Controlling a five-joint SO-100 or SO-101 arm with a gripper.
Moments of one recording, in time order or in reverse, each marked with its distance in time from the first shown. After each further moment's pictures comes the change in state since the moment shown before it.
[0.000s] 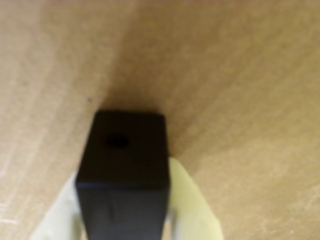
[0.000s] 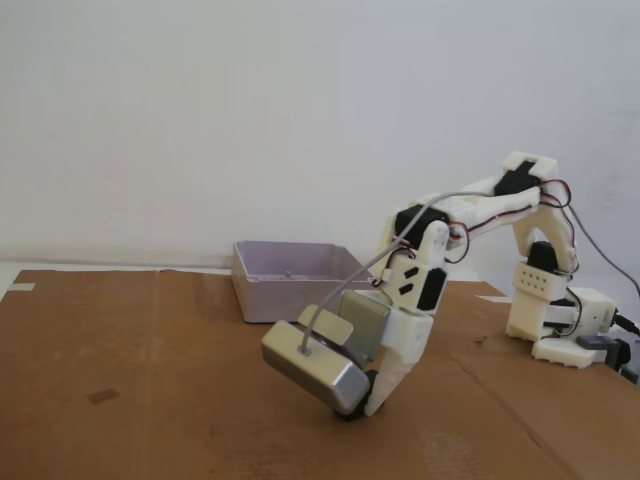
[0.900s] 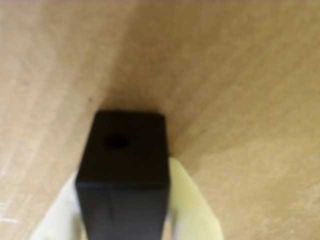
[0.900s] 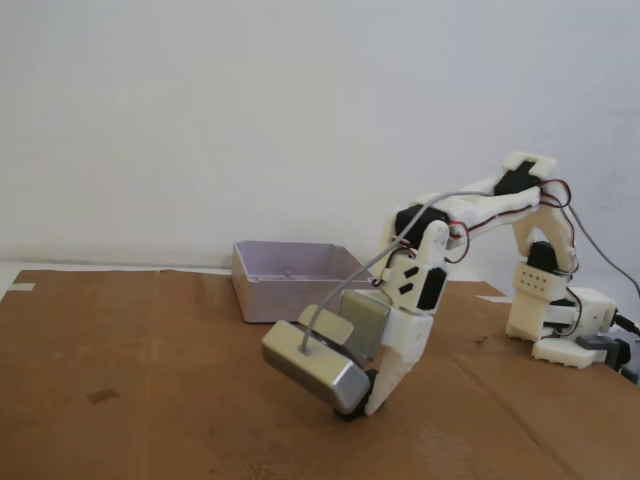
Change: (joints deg) arm 0.0 0.8 0.0 0.0 0.0
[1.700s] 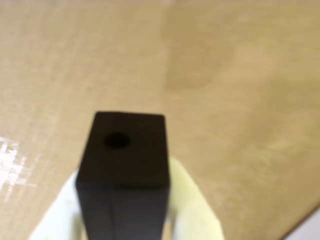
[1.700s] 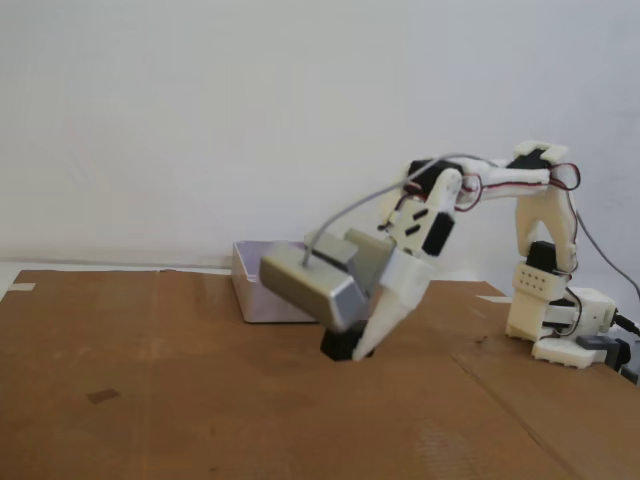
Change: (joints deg) arm 2.4 11.8 0.1 0.0 0.0
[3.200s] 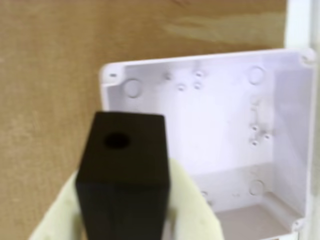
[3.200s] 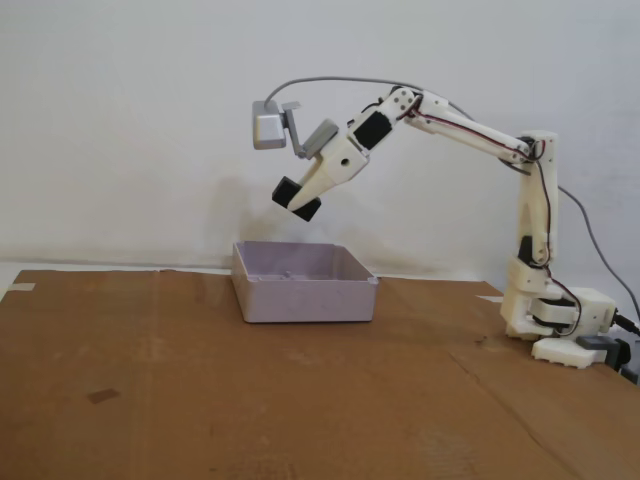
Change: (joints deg) arm 35.6 15.1 0.0 0.1 0.0
